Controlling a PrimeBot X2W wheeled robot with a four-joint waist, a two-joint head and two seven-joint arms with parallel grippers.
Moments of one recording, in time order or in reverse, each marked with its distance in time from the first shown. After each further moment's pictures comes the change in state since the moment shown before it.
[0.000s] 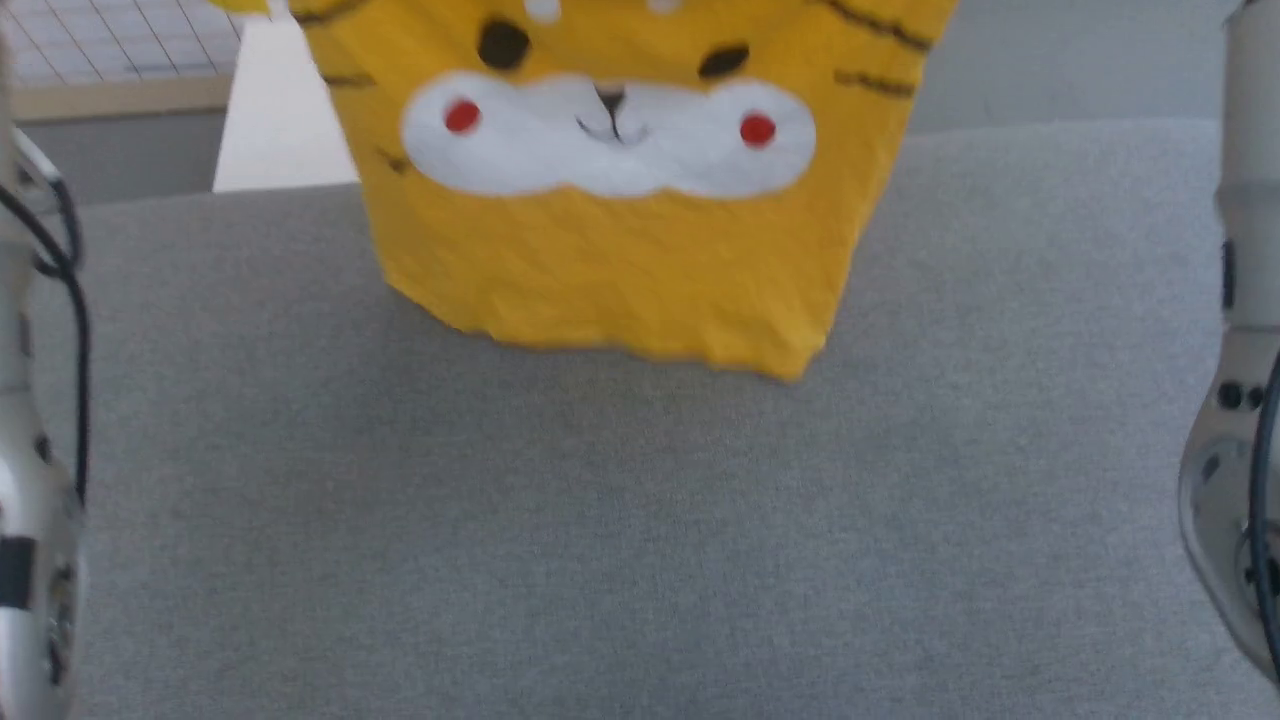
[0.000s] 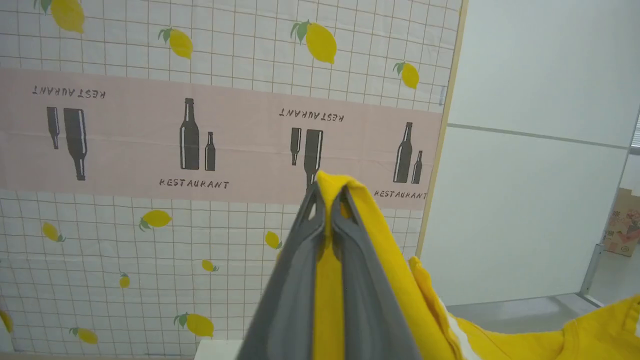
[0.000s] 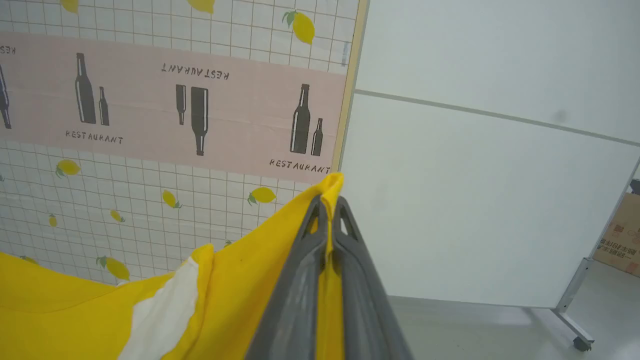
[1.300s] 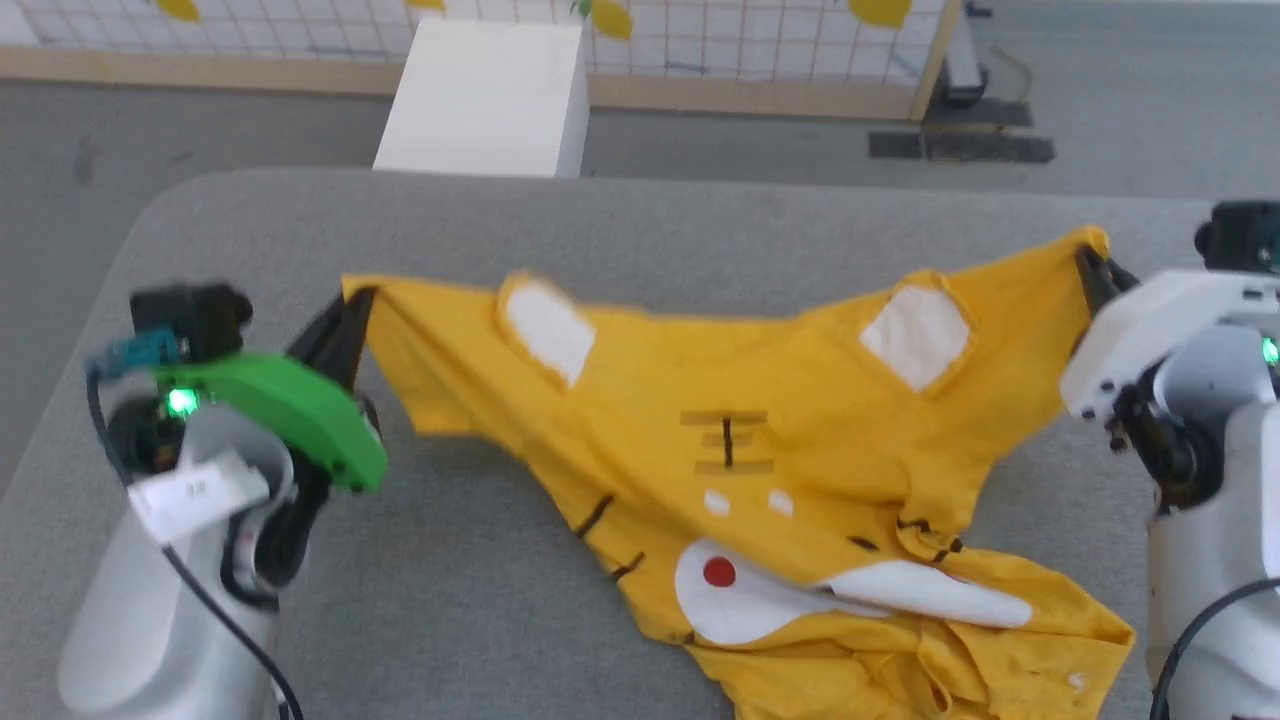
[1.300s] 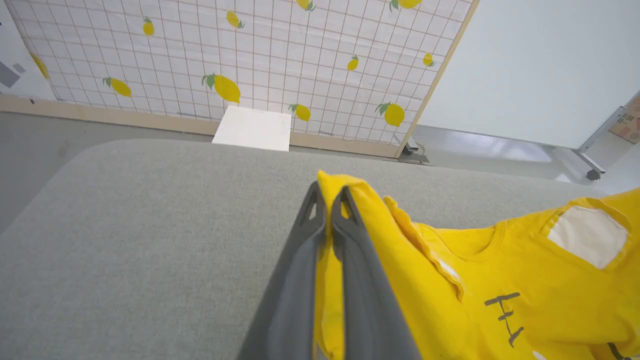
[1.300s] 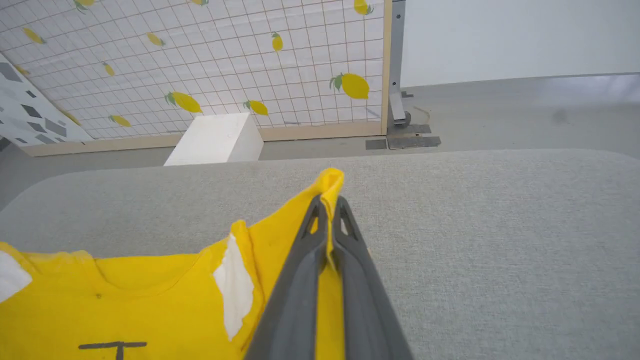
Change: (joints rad) left arm 0.930 -0.068 -0.028 -0.426 -0.071 0.000 0.046; right arm 0.848 0.000 -0.077 -0.400 0.275 0.000 0.196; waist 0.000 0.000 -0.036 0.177
